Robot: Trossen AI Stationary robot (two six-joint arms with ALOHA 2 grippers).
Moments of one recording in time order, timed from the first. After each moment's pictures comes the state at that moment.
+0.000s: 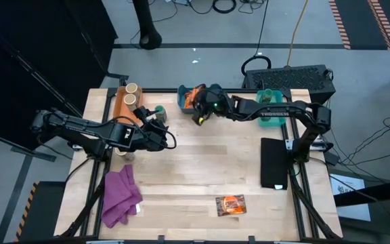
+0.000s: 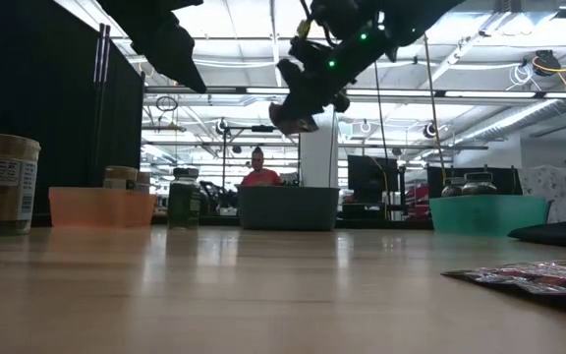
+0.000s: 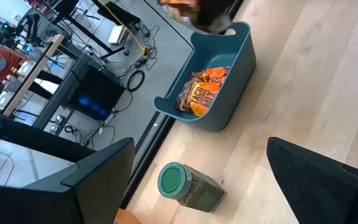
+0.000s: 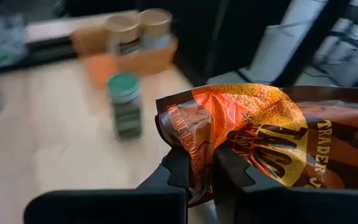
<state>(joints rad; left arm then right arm) -0.16 1.24 0.98 -0.64 -0.92 -0.13 -0.28 1.73 1.25 -0.01 0.30 0.09</state>
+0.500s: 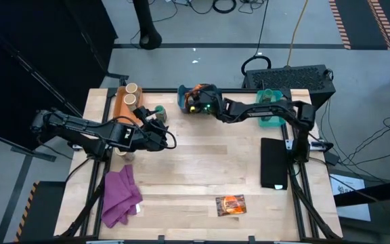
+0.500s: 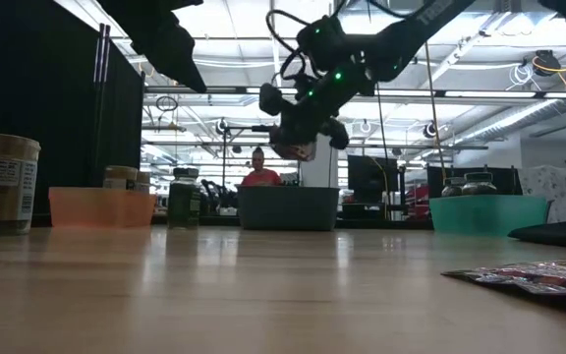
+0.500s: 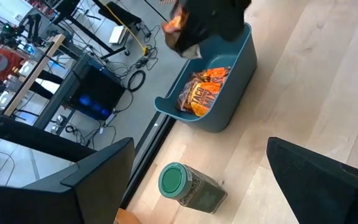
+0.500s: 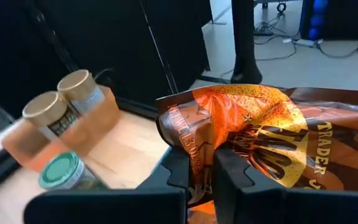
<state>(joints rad) -0.16 1.24 0.98 -0.64 -0.93 -0.13 -0.31 1.90 1.25 0.23 0.51 0.57</state>
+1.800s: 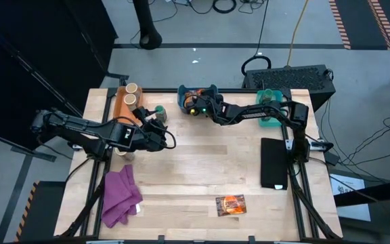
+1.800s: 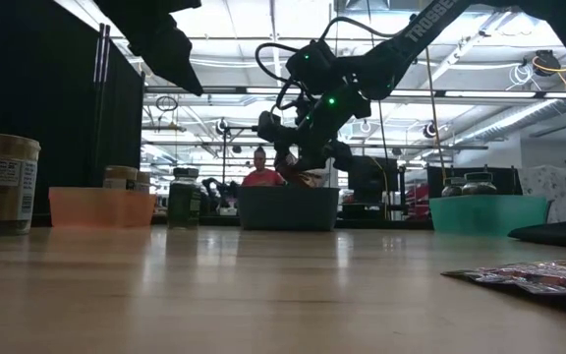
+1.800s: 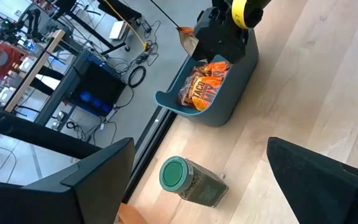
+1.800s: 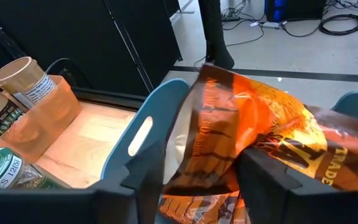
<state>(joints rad) -0.16 1.24 0.98 -0.67 -0.93 -0.15 -0.31 1.98 1.25 0.20 0.60 0.69</state>
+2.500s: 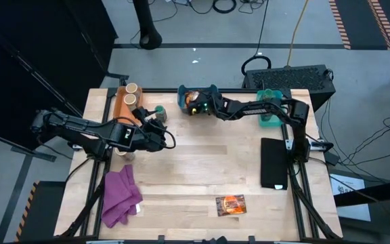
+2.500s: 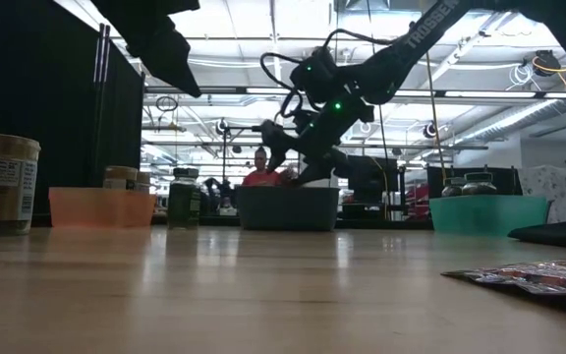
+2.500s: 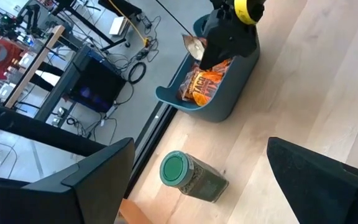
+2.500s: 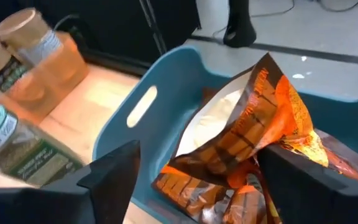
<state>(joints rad) -0.16 1.24 0.98 -0.70 -0.92 -0.18 -0.37 1.98 1.25 0.14 0.39 0.61</state>
